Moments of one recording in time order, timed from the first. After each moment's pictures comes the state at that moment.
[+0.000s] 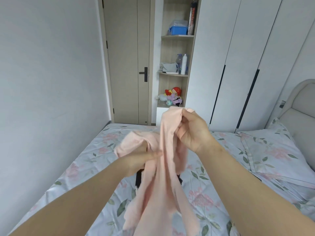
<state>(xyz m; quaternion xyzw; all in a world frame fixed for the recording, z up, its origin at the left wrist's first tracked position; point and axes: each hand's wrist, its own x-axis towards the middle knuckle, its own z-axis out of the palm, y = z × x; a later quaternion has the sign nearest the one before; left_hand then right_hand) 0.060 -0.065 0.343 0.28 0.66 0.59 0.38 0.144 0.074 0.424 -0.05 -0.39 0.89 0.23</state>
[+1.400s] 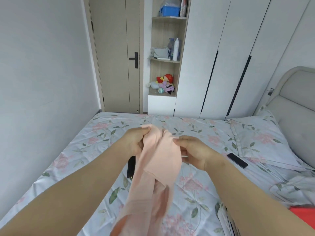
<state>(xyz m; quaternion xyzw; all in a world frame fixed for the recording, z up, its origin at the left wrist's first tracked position) 0.049 -0.012 0.348 0.03 0.60 0.72 0.35 0.183 0.111 0.346 -0.27 -0.65 0.71 0.06</state>
